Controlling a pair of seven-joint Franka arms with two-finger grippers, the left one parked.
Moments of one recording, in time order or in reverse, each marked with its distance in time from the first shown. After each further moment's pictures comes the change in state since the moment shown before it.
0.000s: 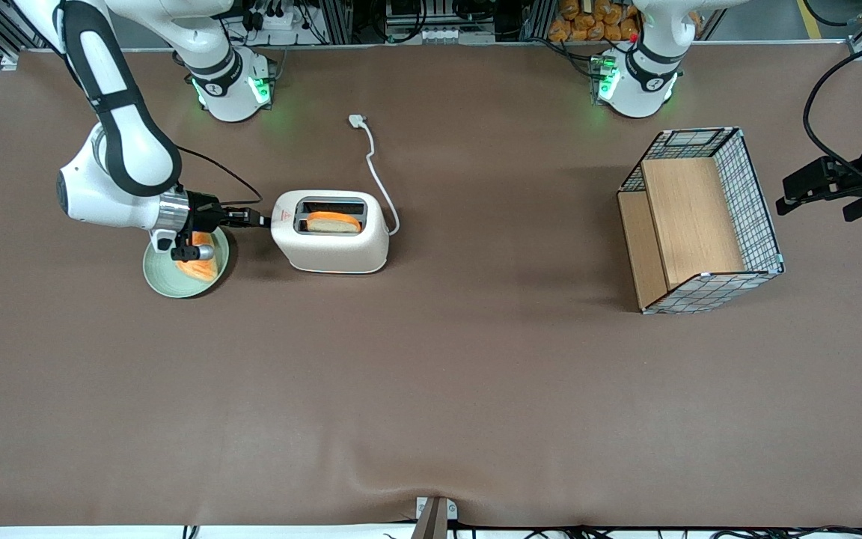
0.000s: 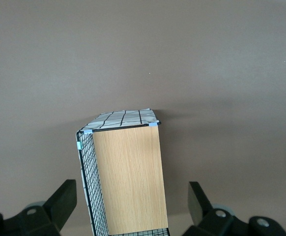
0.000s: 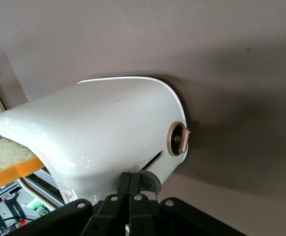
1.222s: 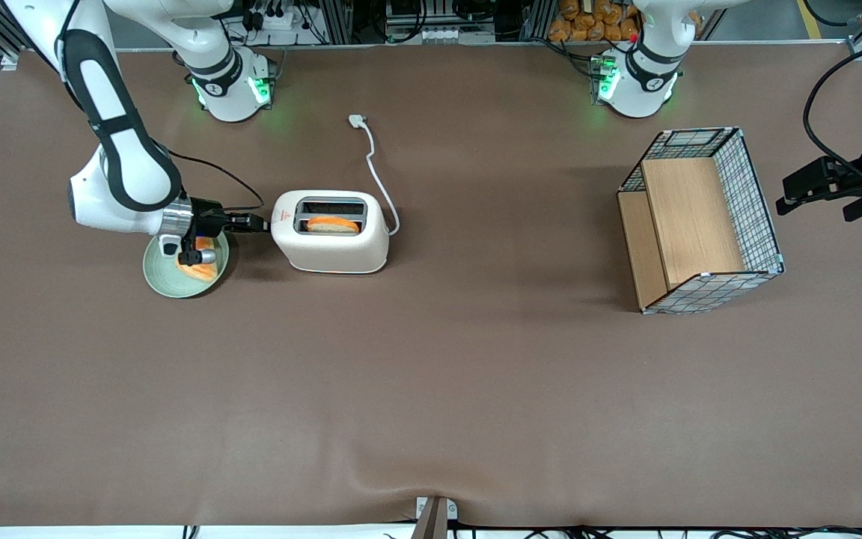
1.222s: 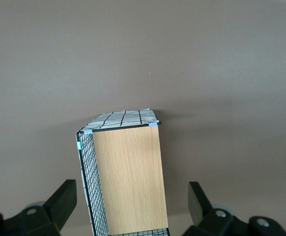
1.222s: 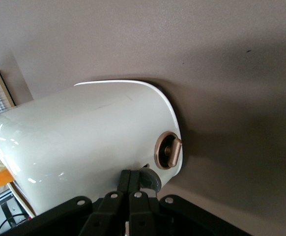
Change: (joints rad) arm -0.009 0.083 -0.016 -0.012 0.128 0.017 -0.163
